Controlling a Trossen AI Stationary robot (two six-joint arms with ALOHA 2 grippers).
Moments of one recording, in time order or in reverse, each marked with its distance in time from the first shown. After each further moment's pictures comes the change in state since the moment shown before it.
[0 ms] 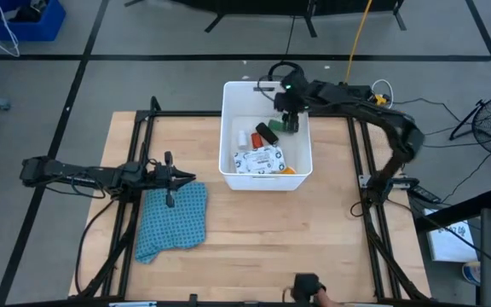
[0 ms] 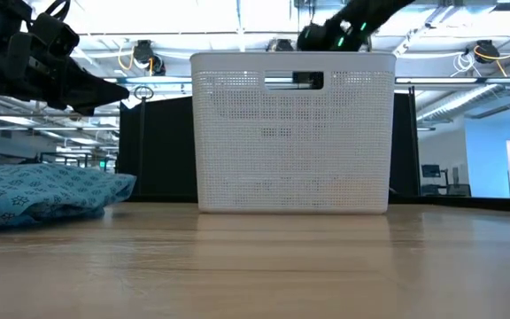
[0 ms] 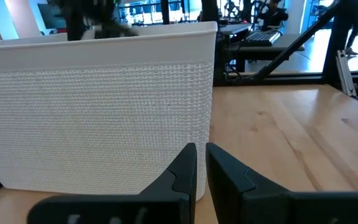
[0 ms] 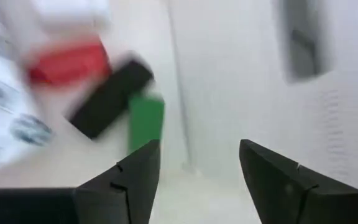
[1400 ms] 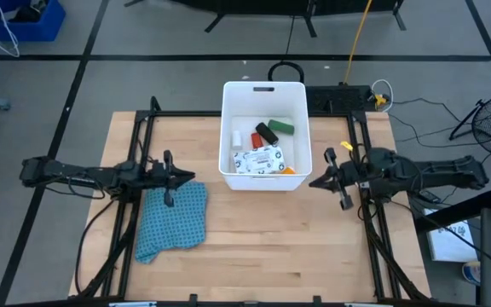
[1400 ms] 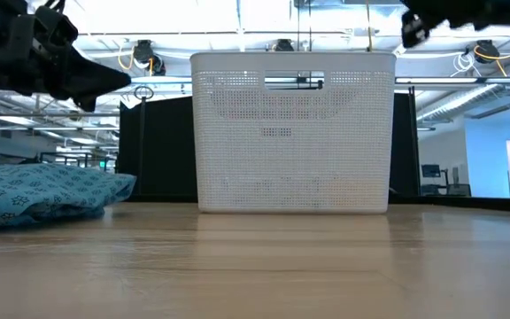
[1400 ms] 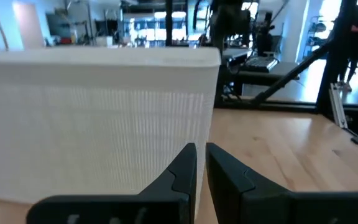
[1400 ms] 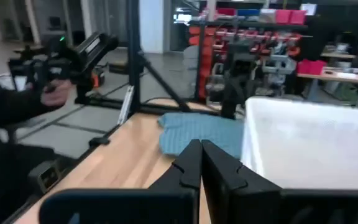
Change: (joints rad) left arm 0.000 0.000 0.000 0.078 -0.002 -0.072; right arm 0.632 -1.175 -1.052 0.820 -0.375 0.556
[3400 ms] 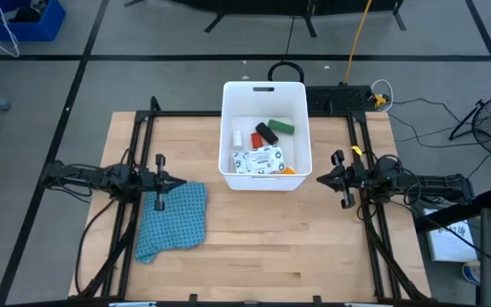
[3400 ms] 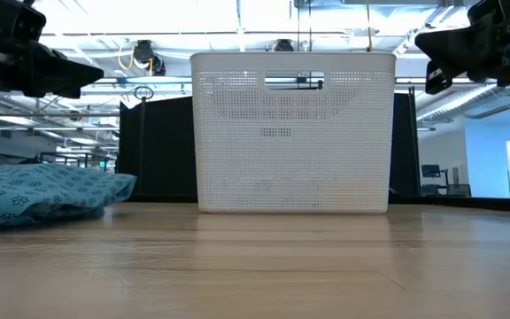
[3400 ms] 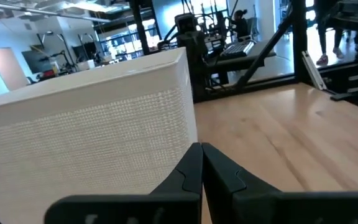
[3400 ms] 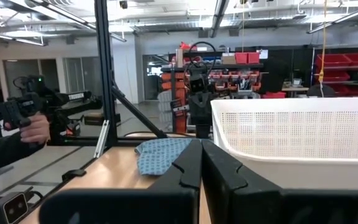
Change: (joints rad) left arm -0.117 -0.401 0.001 -0.410 -0.024 0.238; right arm -0.079 -0.412 -0.411 0.220 0.056 0.107
